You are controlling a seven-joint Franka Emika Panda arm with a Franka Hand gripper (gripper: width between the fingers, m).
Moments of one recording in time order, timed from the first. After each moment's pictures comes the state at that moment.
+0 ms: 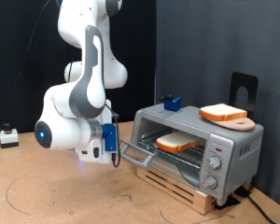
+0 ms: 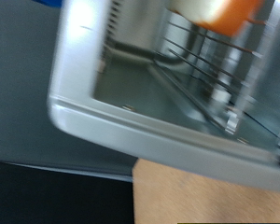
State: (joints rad) arm -0.35 0.20 -0.13 -2.35 0.59 1.31 -0.76
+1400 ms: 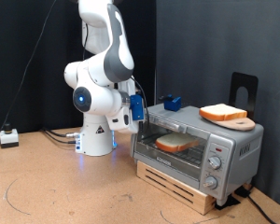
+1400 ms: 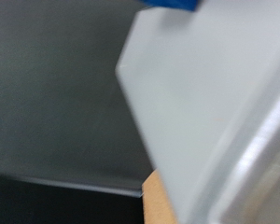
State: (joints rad) arm -0.29 -0.22 0.00 -2.69 0.74 1.41 -0.65
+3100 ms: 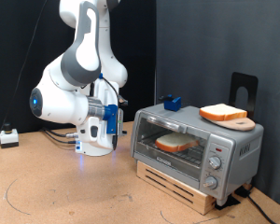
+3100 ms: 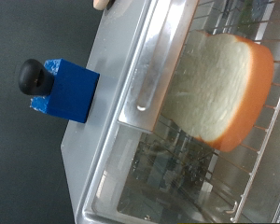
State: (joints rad) arm -0.41 0.03 -0.08 -2.39 0.78 1.40 -0.64
